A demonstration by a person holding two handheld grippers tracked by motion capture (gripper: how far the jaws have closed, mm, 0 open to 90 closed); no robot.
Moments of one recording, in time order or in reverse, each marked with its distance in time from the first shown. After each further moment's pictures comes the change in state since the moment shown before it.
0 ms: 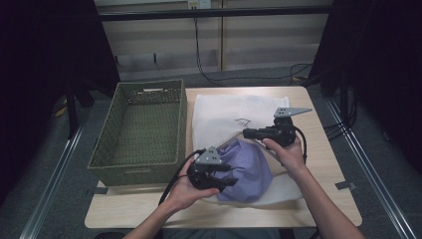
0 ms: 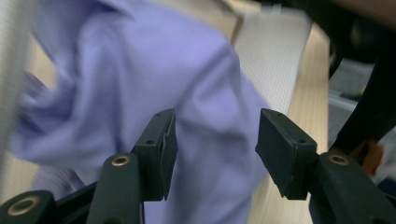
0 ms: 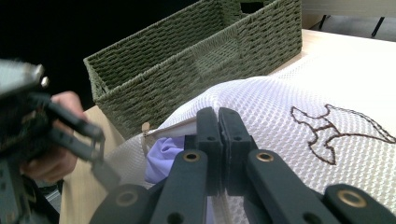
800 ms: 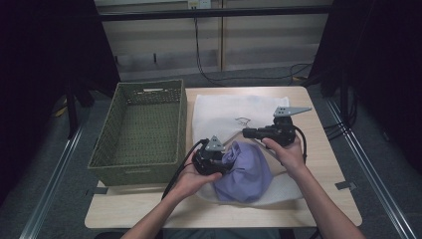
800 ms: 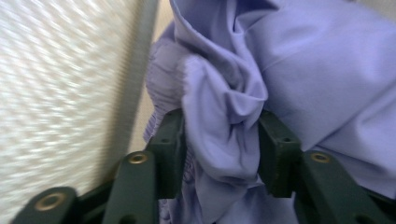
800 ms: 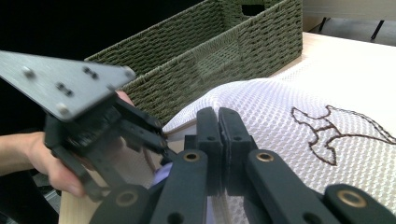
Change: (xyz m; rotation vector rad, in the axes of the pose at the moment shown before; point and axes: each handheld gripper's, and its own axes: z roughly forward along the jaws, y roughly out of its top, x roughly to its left) left arm 0.045 0.008 0.023 0.053 0.164 -0.059; right arm 0.001 0.003 0.000 -0.002 0.000 -0.012
